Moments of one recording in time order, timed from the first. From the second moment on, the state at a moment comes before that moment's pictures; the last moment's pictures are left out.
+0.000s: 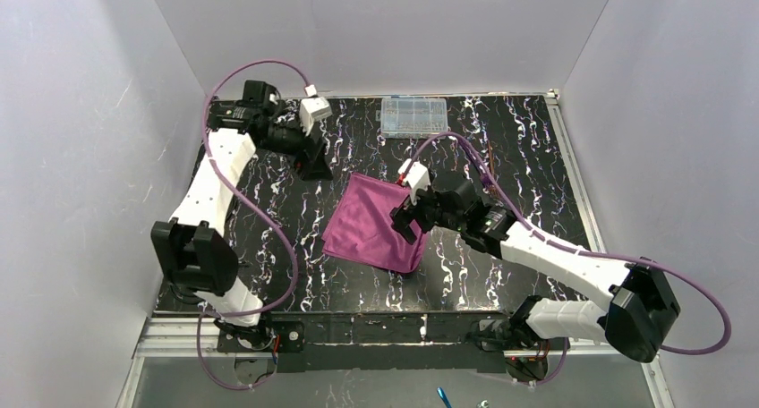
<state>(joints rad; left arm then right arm) -0.18 1.65 1.65 -1.09 0.83 0.59 0.86 1.19 0.82 -0.14 -0.11 -0.09</state>
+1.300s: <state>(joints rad) -0.35 1.58 0.97 -0.95 0.60 1.82 1.02 1.32 0.65 -0.20 -0.13 -0.36</state>
